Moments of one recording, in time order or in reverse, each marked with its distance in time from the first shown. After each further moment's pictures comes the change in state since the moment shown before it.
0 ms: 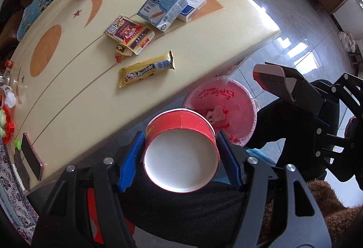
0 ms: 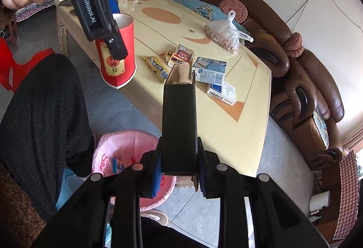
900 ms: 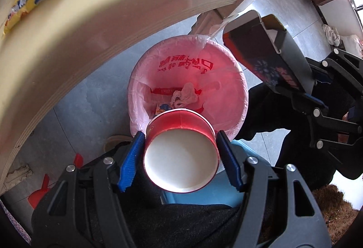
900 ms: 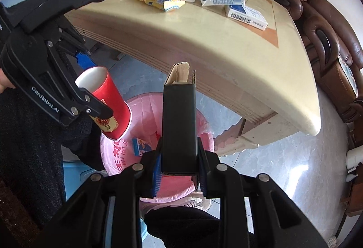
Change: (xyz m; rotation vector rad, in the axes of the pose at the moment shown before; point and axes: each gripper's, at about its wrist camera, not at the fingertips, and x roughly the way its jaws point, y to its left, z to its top) left arm 0.181 -0.034 -0.024 -0.009 0.129 -0.219; right arm 0.114 0.011 -0.071 0.228 0.194 0.158
